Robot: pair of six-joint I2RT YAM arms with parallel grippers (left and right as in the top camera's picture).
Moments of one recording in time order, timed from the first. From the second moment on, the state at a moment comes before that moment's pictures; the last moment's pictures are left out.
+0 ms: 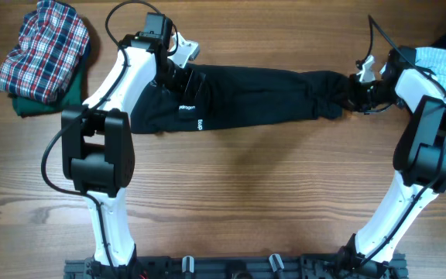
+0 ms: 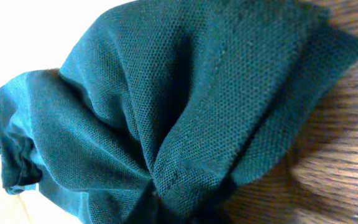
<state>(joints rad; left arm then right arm) -0.19 2.18 1.72 -0.86 0.32 0.20 -0.29 2.22 1.49 -0.72 -0.68 0.07</state>
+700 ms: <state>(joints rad) -0.19 2.18 1.72 -0.88 0.25 0.20 -0.35 2.21 1.59 -0.86 -0.61 0.03</state>
